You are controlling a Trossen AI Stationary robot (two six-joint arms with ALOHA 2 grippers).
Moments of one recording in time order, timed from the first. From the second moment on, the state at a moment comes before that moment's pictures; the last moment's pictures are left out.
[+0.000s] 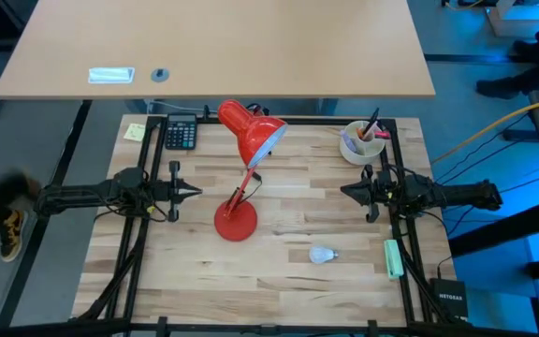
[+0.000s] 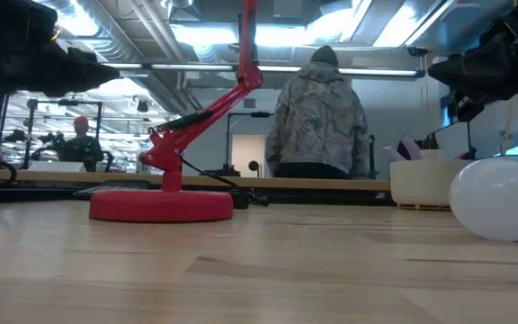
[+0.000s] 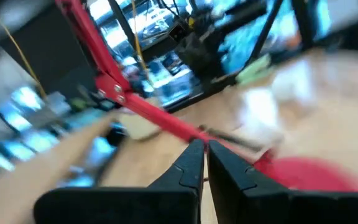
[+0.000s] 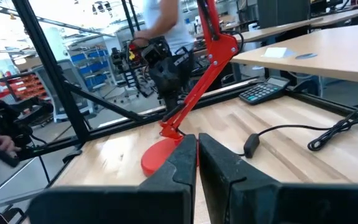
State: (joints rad) left arm 0.08 0.03 0.01 0.03 0.07 0.33; right arm 0.10 0.00 0.01 0.05 0.18 0.26
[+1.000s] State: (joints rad) left arm -0.05 0.28 0.22 0.22 -0.02 -0.48; right arm 0.10 0.00 0.01 0.05 0.16 0.51
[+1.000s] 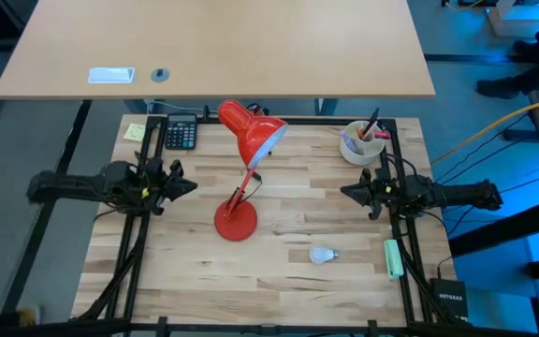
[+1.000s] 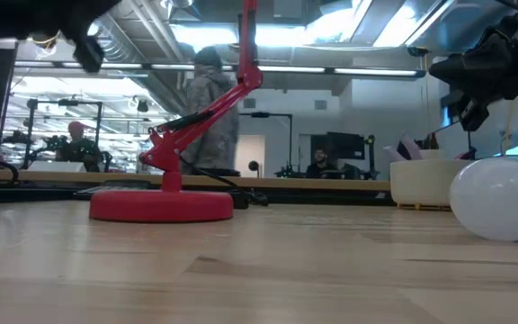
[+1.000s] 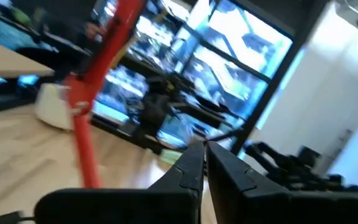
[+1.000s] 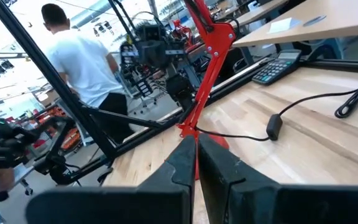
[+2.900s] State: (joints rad) left arm -0.28 2.24 1.69 0.04 -0.18 -0.31; right arm 0.10 0.00 0.02 0.01 0.01 0.46
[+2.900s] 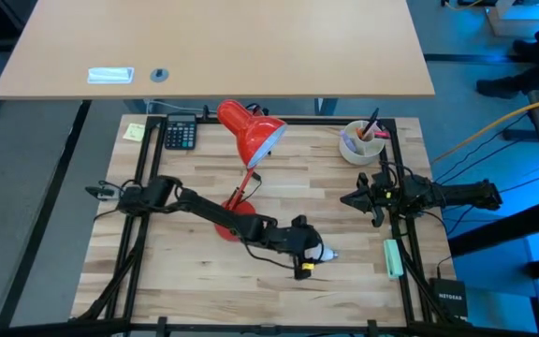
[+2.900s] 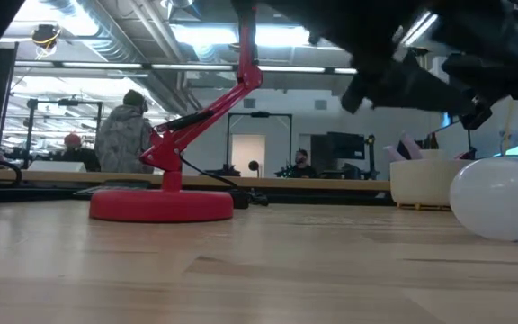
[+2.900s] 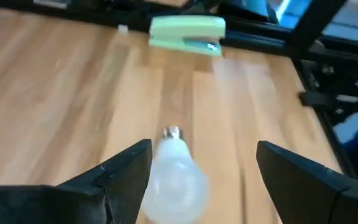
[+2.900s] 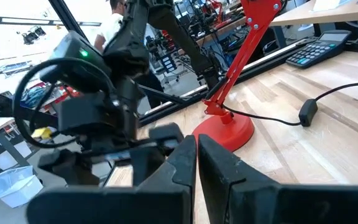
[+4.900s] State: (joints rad) left arm -0.28 2.32 1.69 0.10 -0.28 -0.33; right arm 0.10 0.01 0.02 0.00 0.01 0.46
